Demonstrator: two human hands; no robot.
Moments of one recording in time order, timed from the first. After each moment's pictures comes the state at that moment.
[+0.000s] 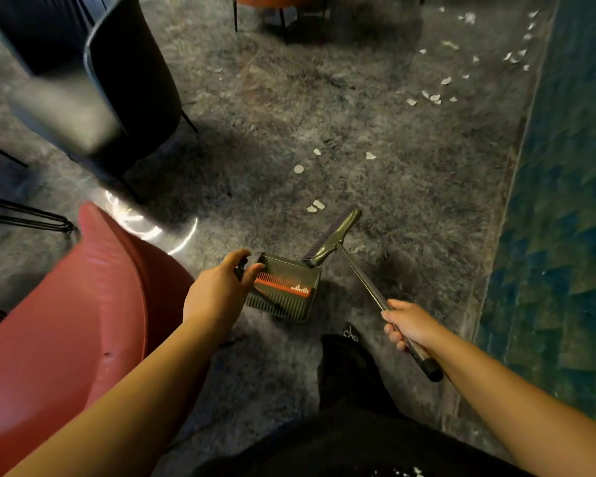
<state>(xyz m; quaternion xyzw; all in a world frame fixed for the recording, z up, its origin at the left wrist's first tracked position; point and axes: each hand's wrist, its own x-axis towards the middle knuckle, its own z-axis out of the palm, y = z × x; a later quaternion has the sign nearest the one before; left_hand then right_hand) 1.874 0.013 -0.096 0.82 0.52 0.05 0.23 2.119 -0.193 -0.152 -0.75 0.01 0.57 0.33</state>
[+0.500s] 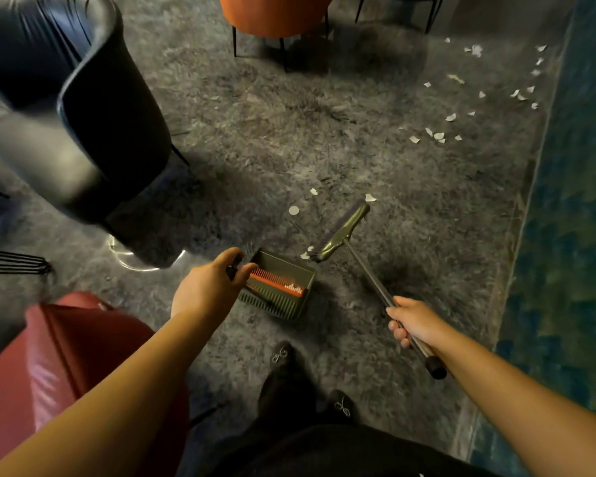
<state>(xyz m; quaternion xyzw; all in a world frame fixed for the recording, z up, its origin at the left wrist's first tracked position) 2.036 0.200 -0.084 0.82 0.53 0.05 0.20 2.310 -0.013 -0.147 -0.76 0.01 0.56 0.33</state>
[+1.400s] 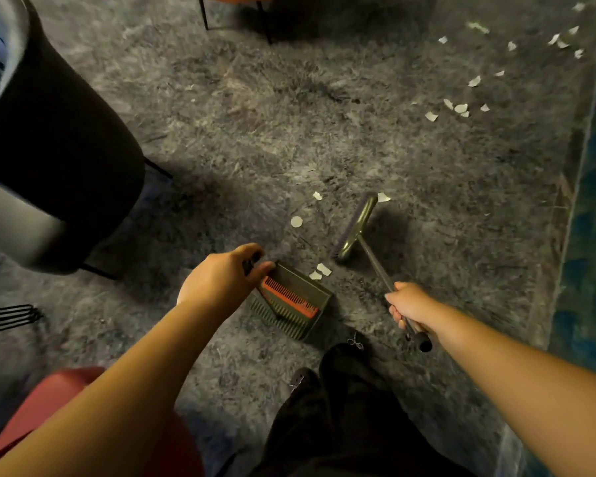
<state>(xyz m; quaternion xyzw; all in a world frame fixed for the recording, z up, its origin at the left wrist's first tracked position) 2.200 0.414 -0.119 0.86 0.45 -0.07 0.21 2.441 0.205 -0.243 -0.80 -0.03 0.57 0.21</state>
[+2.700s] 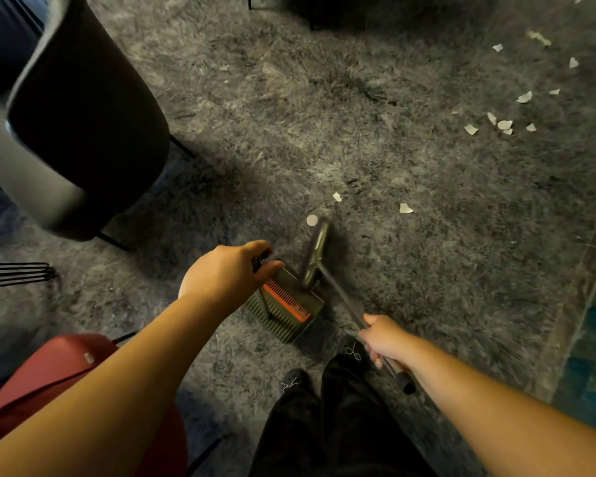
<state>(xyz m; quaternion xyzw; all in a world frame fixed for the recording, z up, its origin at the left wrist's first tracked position) 2.212 0.430 -0.114 0.87 0.45 -0.08 0.16 2.404 0.235 -0.258 -0.76 -0.13 0.63 0.08</state>
